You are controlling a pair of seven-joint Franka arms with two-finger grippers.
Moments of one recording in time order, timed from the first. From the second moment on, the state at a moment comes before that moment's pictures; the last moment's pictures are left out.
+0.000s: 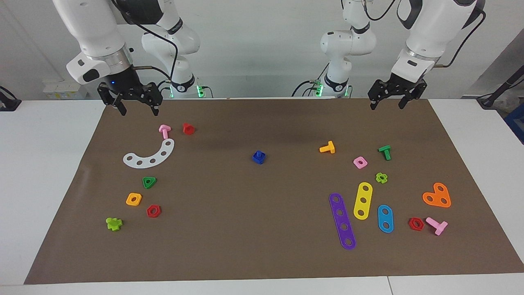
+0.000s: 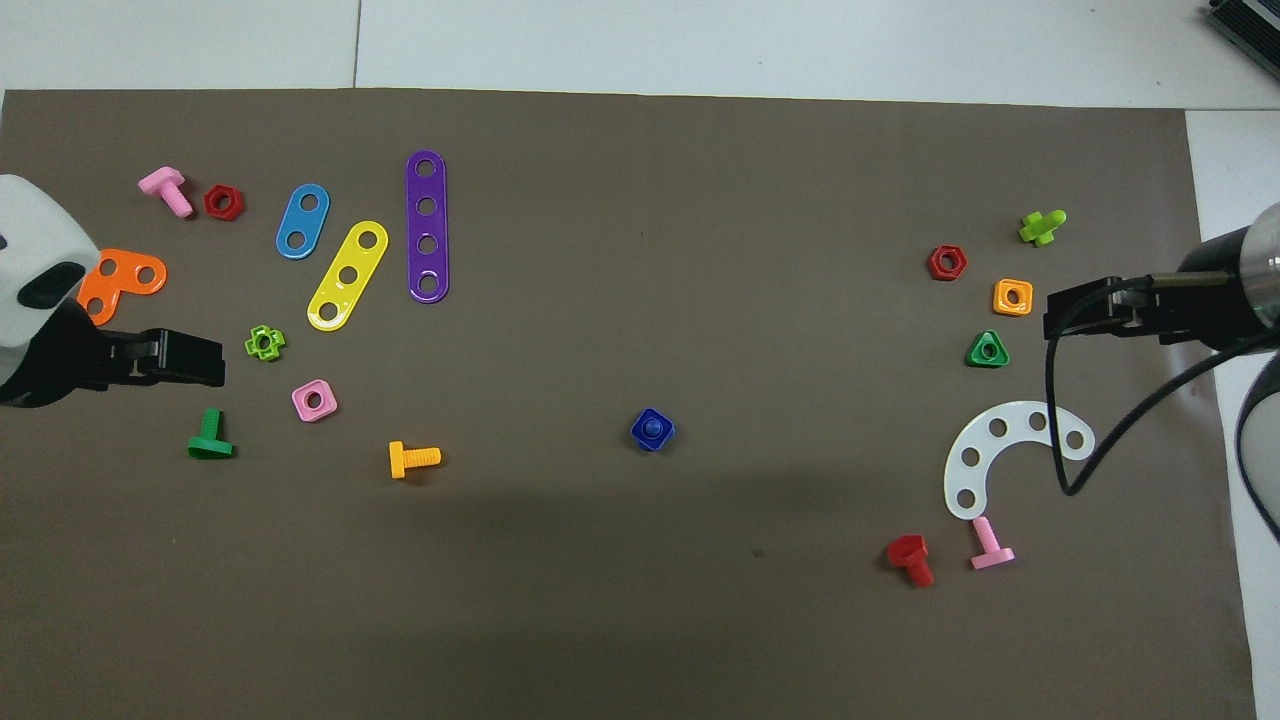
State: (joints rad) left arm -0.08 -0.13 -0.05 -1.77 -0.02 1.63 -0.09; right arm 0.05 -0.03 0.01 -1.61 0.00 1.60 0.11
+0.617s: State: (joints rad) left arm -0.14 -0.13 -0.06 -1.78 -0.03 1.63 -0.10; right arm 0.05 -0.03 0.01 -1.61 0.00 1.60 0.11
